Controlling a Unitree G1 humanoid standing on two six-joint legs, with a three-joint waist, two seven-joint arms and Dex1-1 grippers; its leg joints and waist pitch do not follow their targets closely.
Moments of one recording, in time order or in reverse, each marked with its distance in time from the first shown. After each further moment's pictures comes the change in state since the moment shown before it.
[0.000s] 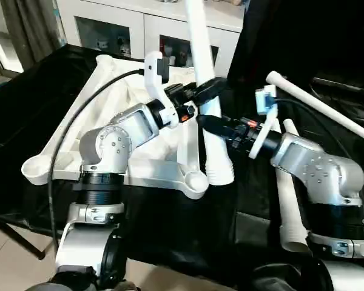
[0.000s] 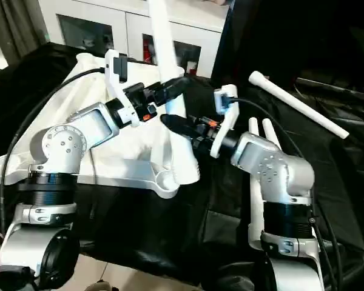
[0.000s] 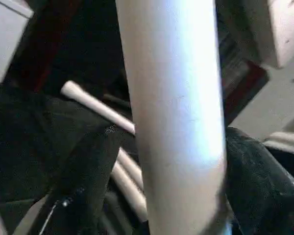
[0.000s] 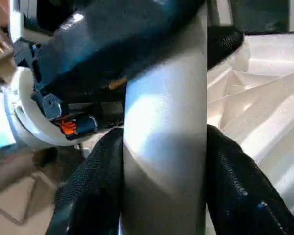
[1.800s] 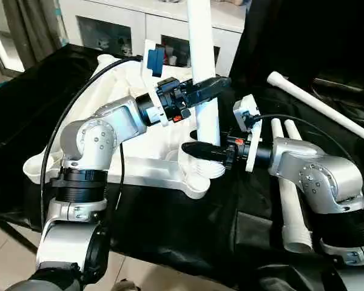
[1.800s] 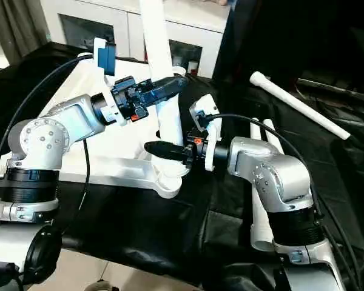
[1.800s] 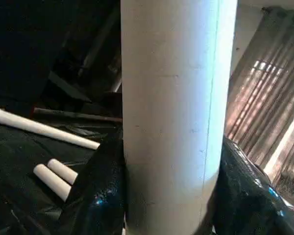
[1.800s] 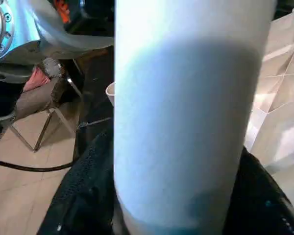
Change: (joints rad) left arm -0.006 0.120 -0.015 -0.065 -0.151 0.035 -0.311; right arm 0.037 -0.144 0.185 -0.081 0.039 -0.011 0.166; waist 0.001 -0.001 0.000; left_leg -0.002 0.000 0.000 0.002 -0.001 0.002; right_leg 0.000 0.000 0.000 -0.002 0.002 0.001
